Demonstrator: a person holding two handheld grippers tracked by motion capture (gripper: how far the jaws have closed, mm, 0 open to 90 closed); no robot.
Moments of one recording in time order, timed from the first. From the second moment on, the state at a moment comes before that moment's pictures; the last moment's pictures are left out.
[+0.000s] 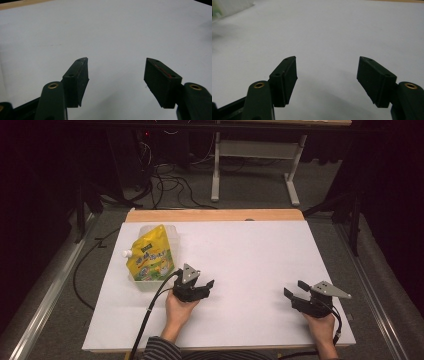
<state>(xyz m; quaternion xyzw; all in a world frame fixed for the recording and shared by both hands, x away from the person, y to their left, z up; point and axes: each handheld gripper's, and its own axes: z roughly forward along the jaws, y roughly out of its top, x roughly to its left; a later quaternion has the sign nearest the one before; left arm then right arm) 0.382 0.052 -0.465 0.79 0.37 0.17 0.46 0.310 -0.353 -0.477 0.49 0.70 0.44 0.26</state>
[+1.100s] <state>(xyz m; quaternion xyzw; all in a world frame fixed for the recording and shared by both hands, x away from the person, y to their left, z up) 0.390 0.043 -0.482 0.79 0.38 0.18 0.45 0.312 -0.351 -0.477 0.49 0.71 0.43 0.26</state>
